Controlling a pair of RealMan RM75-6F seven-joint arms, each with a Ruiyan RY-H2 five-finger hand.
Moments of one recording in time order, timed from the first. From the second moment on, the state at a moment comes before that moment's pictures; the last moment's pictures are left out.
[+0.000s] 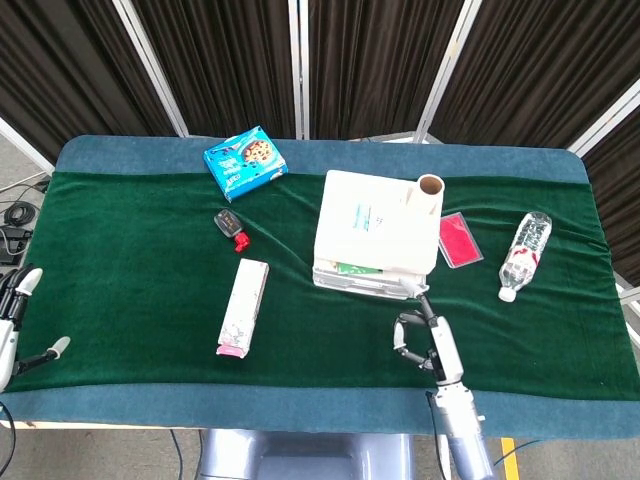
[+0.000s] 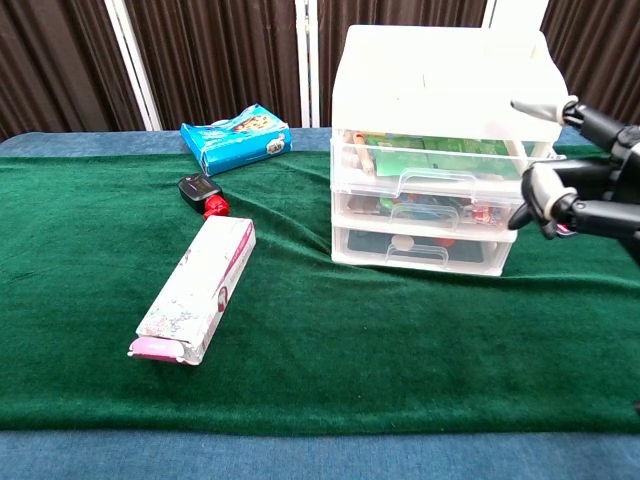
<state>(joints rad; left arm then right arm) -0.08 -1.20 -0.06 -1.47 1.56 1.60 -0.15 0.24 -1.70 0.11 -1.61 -1.57 1.46 0.62</state>
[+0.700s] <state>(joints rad) -0.07 -1.20 -0.06 -1.47 1.57 1.60 -0.14 0.29 -1.61 0.15 -1.70 -1.45 1.36 0.11</state>
